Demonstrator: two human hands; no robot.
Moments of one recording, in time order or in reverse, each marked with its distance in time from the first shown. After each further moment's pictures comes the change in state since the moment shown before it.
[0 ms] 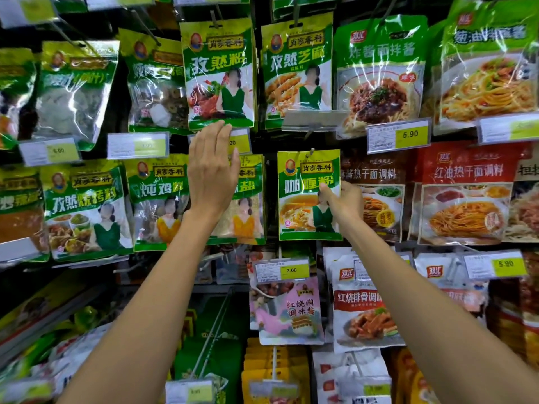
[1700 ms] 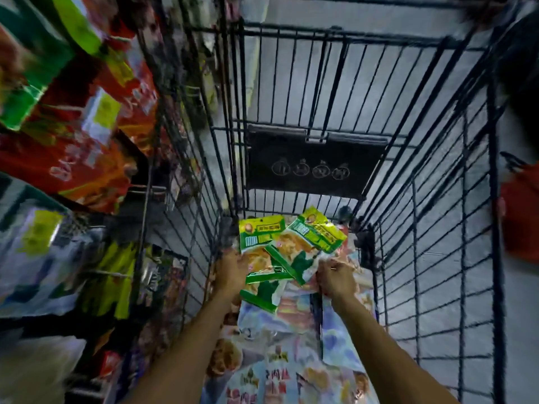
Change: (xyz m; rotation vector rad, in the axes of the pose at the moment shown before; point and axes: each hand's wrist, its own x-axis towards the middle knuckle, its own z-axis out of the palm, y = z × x) left_hand -0.726 0.885 0.074 -1.009 -2.214 -0.022; right_hand -0.484 0.661 -0.641 -0.401 1.082 1.511
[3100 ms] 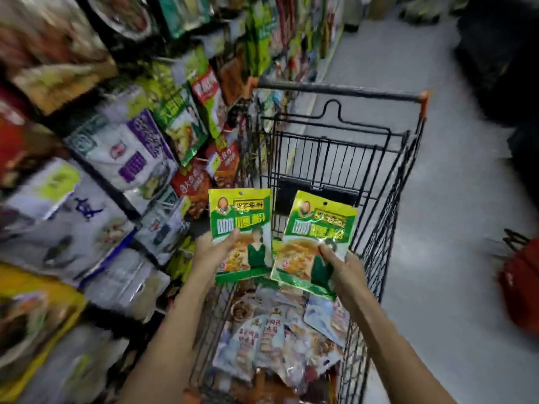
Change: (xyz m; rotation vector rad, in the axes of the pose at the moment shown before) left_hand -0.251 0.065 -0.164 -0.643 0.260 0.201; right_hand -0.219 -0.076 -0.171 0.500 -0.320 -0.243
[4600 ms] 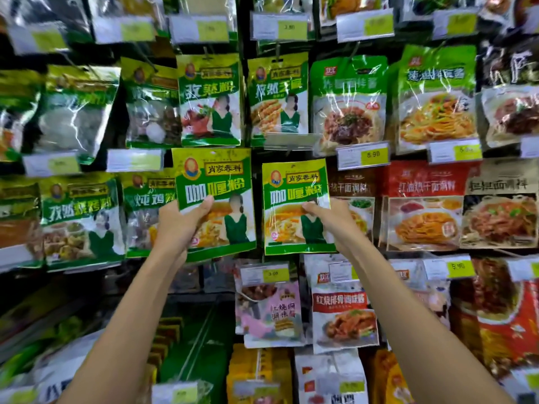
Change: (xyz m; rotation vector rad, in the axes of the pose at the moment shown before) left_hand -0.594 0.262 -0.530 -0.100 1.364 0.669; right_hand -0.632 -0.222 0.386 -0.083 -1.451 -0.810
